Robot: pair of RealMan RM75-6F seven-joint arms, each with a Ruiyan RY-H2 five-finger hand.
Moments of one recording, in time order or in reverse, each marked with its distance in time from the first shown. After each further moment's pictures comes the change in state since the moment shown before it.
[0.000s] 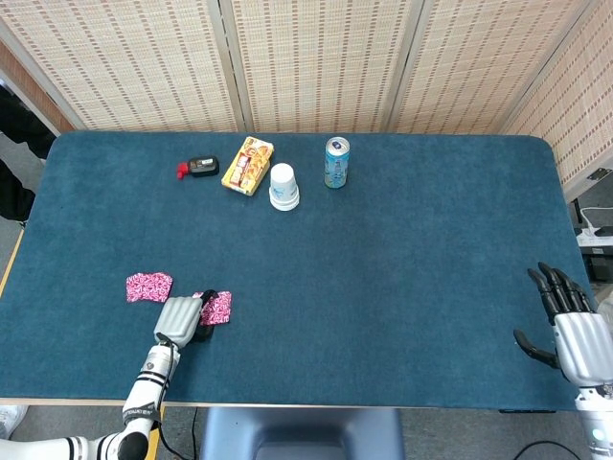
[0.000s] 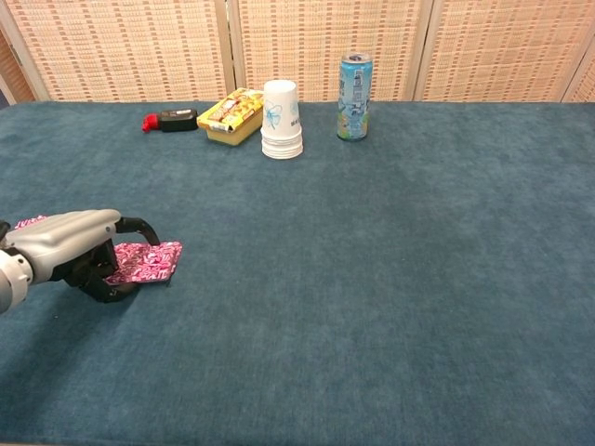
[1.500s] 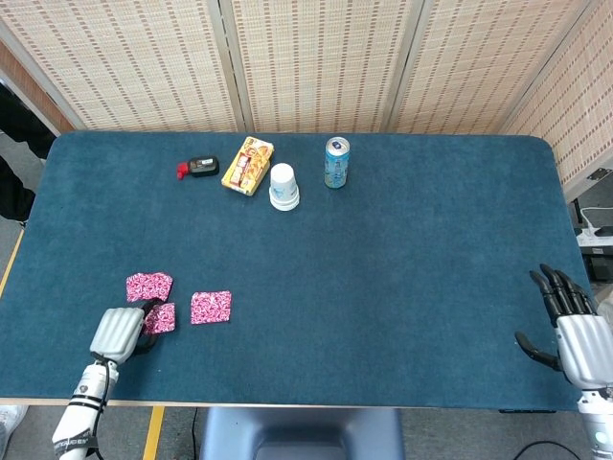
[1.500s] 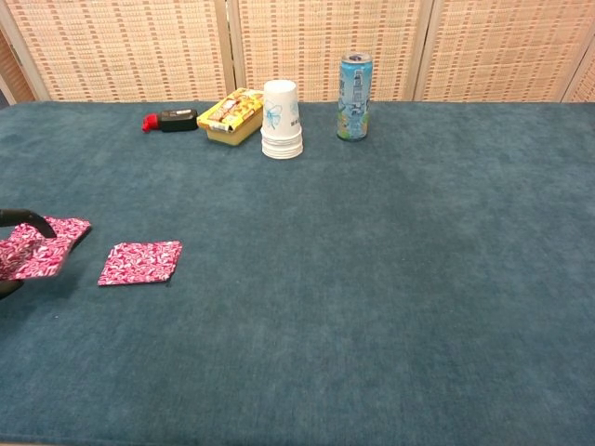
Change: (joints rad) left arm 0.169 0.238 0.130 0.012 0.264 0.080 -0.236; right arm -0.007 0.003 -0.005 0.006 -0.008 0.010 0.018
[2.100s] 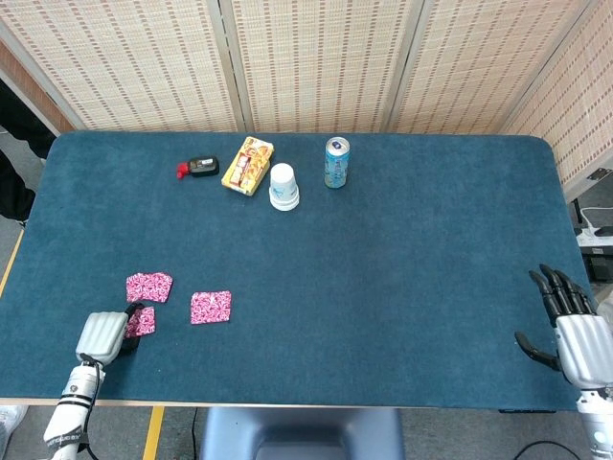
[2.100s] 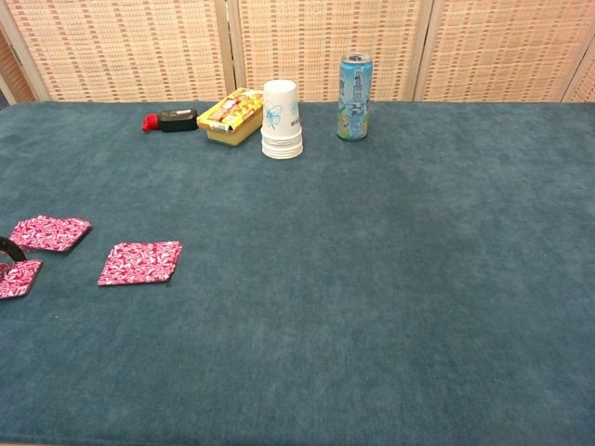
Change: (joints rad) left arm 0.033 -0.088 -0.005 0.249 -0.010 -0.064 0.009; right arm 0.000 -0.005 0.000 0.000 0.002 -0.002 -0.013
